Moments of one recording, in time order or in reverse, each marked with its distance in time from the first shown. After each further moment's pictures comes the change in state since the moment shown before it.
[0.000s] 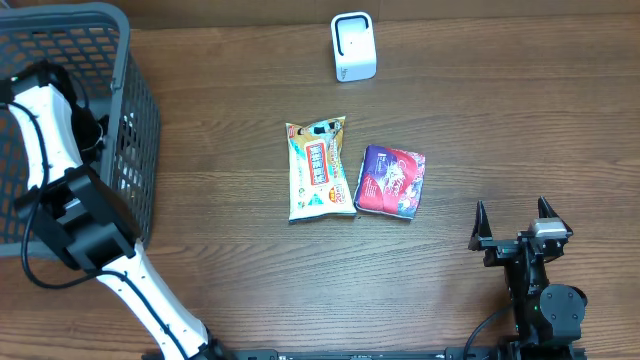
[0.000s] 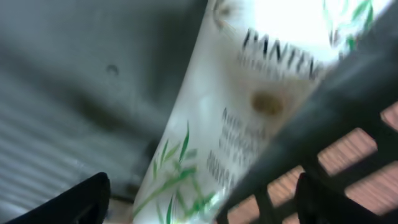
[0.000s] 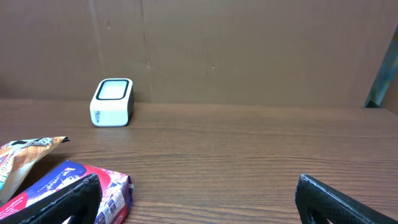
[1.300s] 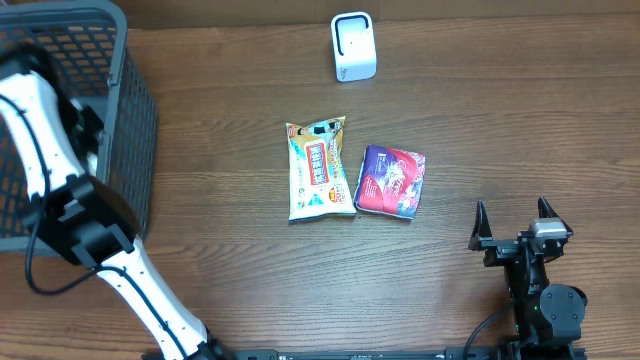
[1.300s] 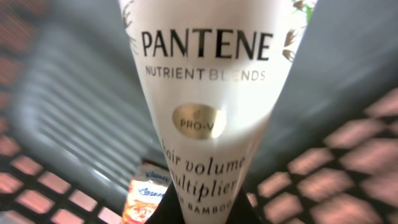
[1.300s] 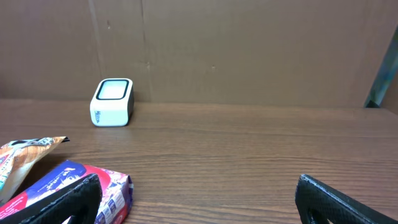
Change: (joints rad) left arm 0.020 0.053 0.407 -0.214 -0.126 0.030; right arm 0.000 0.000 0.000 0.000 0.000 0.000
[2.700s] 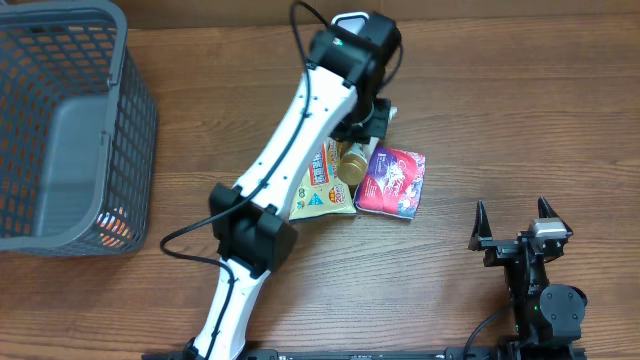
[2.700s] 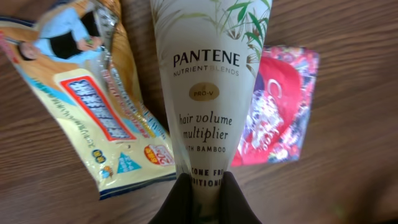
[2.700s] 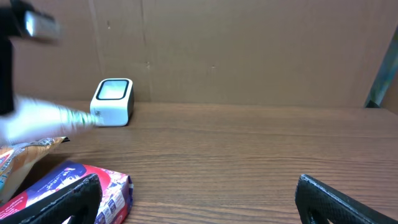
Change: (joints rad) left arm -1.097 -0.078 -0.097 0.055 0.197 -0.140; right arm 0.000 0.000 0.000 0.000 0.000 0.000
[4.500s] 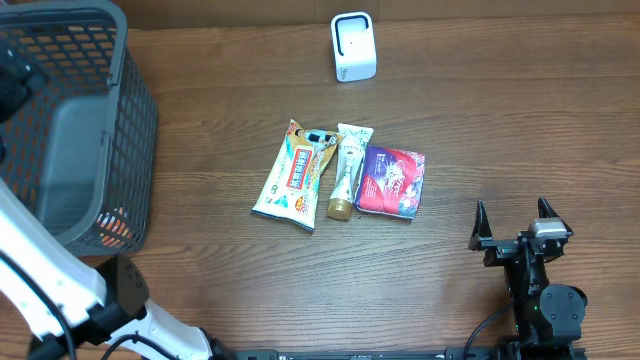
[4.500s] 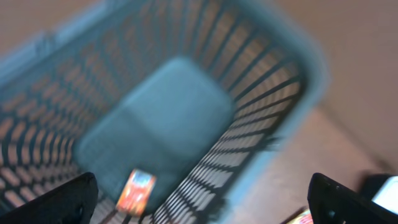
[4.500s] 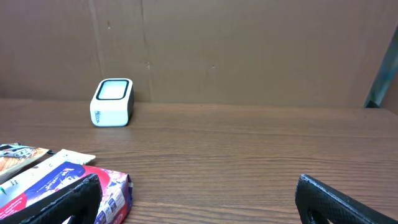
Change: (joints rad) left arm 1.125 -0.438 0.232 -0.077 -0.077 0.058; right arm 0.000 0.000 0.000 0.000 0.000 0.000
